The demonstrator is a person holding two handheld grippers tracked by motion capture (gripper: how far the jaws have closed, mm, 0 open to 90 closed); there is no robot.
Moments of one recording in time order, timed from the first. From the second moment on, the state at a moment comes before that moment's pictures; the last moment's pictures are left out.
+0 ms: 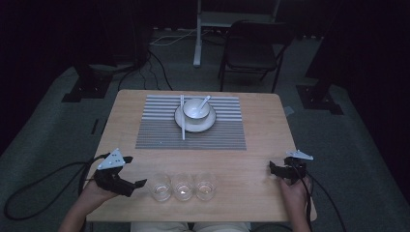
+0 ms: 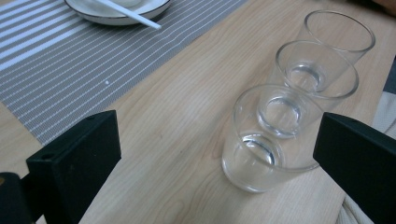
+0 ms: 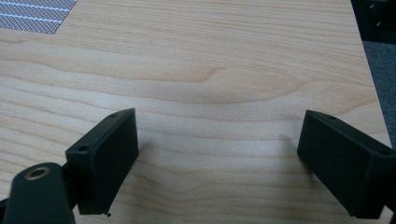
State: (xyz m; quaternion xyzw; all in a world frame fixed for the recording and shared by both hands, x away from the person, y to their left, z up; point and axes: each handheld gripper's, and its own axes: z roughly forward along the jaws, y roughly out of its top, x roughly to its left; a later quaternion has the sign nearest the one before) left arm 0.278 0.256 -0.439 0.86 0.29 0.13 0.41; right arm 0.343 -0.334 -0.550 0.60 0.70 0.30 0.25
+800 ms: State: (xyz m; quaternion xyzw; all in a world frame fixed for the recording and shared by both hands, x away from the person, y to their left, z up) left arm 0.302 0.181 -0.425 0.89 0.21 0.10 0.40; right arm 0.343 -0.334 -0.551 0.60 0.70 0.30 0.25
